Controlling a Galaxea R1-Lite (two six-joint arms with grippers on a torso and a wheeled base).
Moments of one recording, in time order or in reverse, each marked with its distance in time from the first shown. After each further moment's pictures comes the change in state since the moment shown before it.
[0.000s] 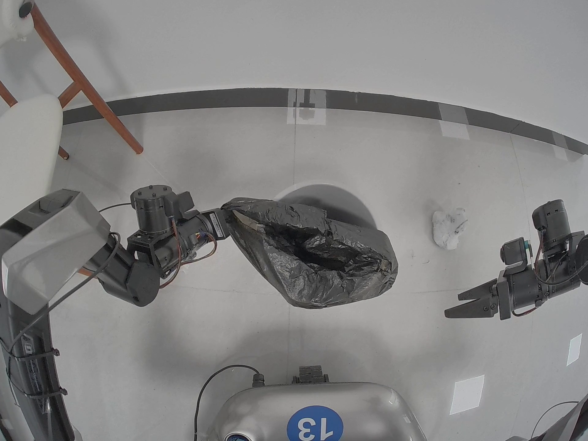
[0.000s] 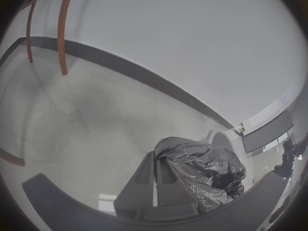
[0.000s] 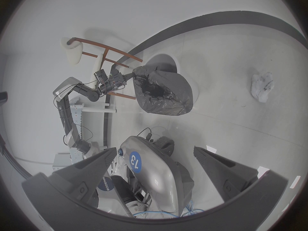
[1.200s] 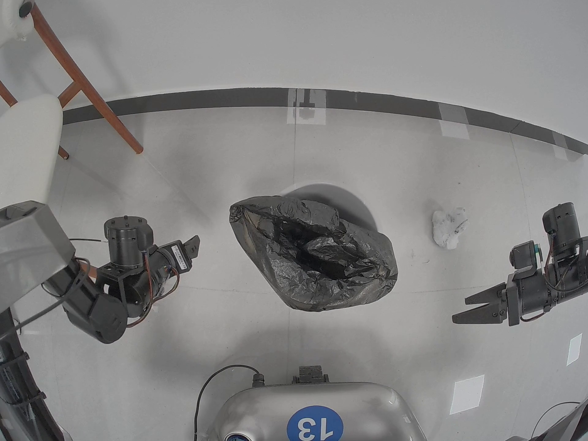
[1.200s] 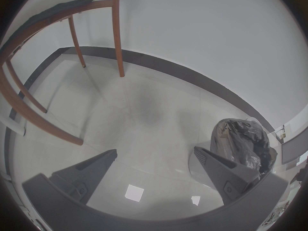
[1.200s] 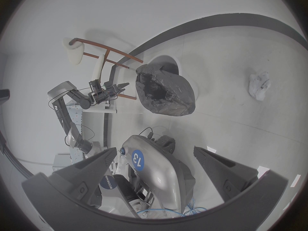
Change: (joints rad) left arm 0.009 -0.187 0.378 -0.007 0.410 -0.032; right arm -0.011 -0.074 0.043 0.021 0.001 0.005
